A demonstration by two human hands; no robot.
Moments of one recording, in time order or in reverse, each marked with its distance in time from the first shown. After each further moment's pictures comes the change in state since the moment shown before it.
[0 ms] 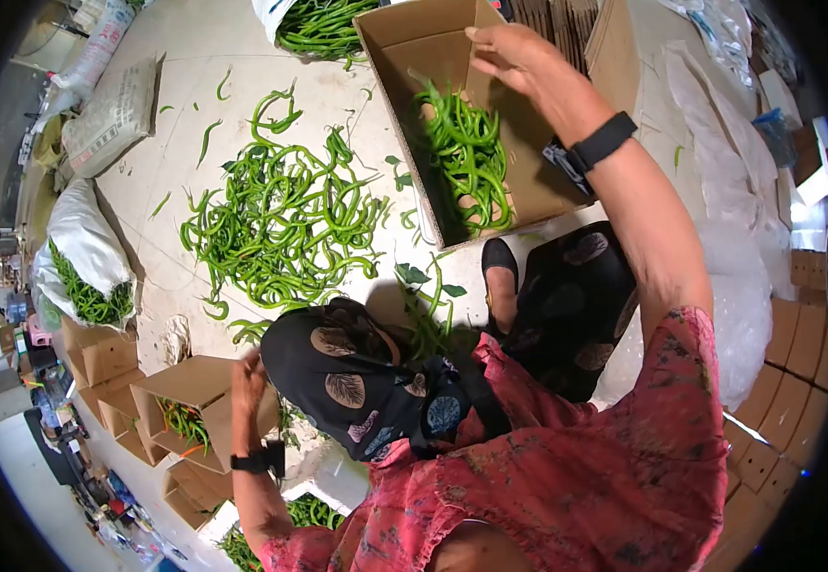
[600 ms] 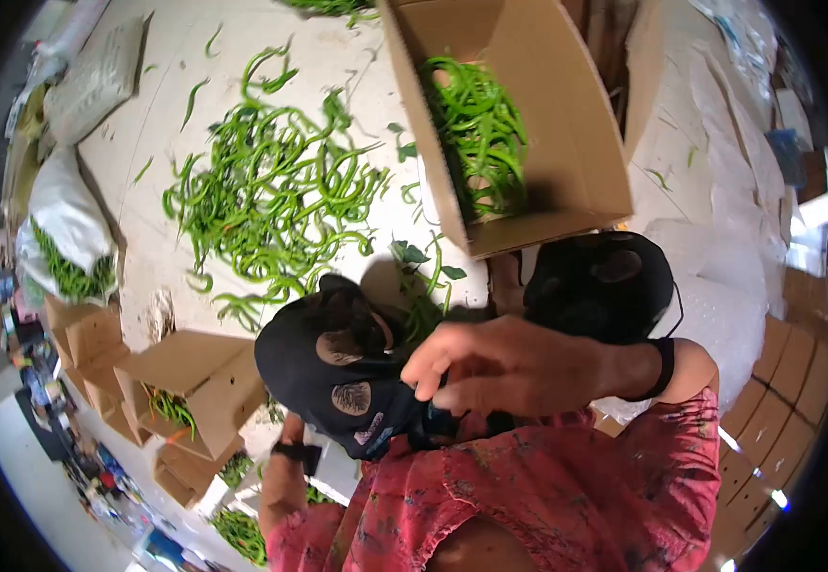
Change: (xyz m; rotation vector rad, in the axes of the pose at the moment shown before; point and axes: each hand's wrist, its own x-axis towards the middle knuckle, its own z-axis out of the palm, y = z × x) left_hand -0.064 -0.086 0.125 -0.036 -0.161 -0.367; right_hand -0.260 0.023 0.016 -0.123 -1.096 0.223
